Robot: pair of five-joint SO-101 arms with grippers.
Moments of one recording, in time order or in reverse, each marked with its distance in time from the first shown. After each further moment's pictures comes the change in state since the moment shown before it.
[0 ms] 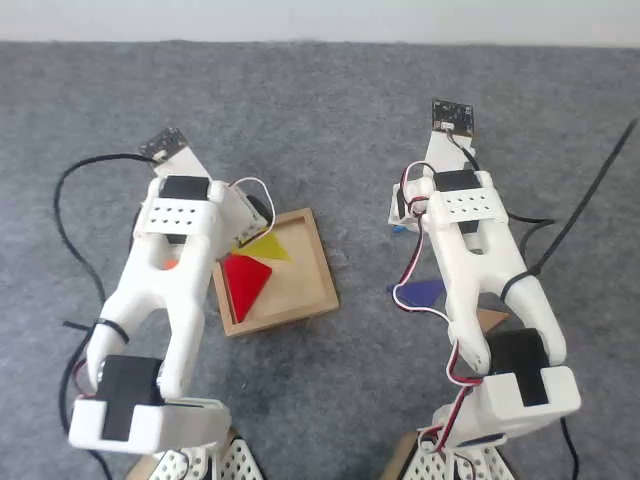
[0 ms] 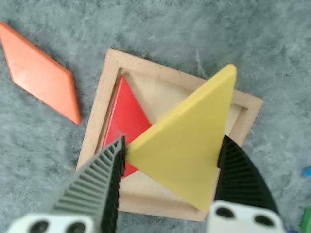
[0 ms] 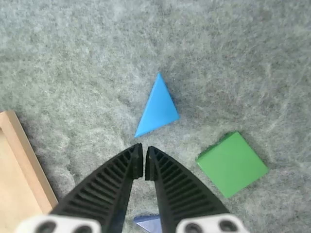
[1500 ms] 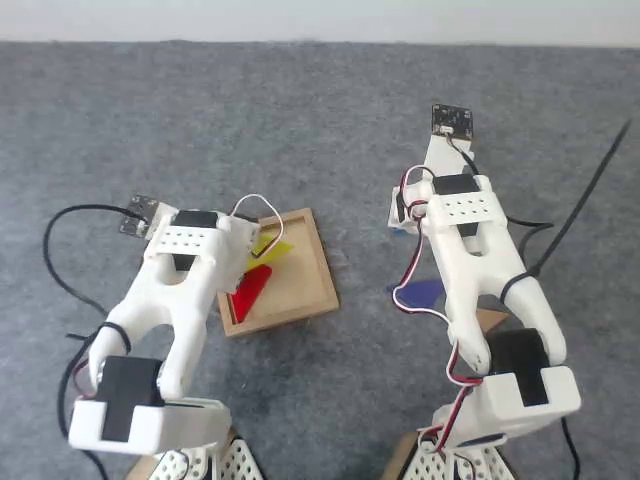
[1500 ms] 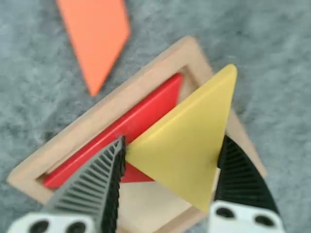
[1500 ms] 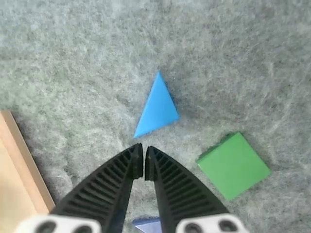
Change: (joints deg) left arm 0.4 -0.1 15.1 -16.1 35.6; right arm 0.0 0.0 1.9 -2.1 0.0
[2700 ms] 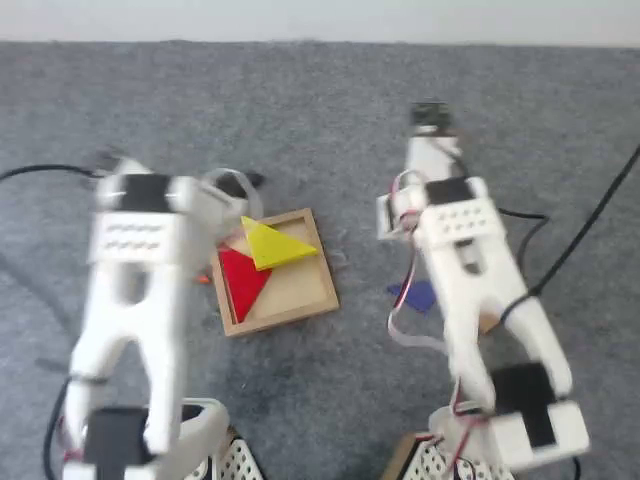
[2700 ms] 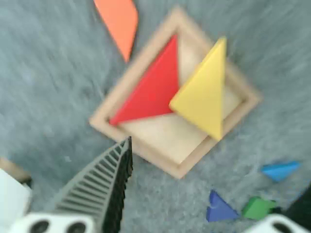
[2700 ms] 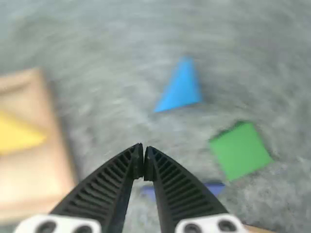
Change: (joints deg) left arm -3.3 -14.1 -23.4 40.7 -17.3; right arm -6.8 -12.2 4.5 6.2 9.5
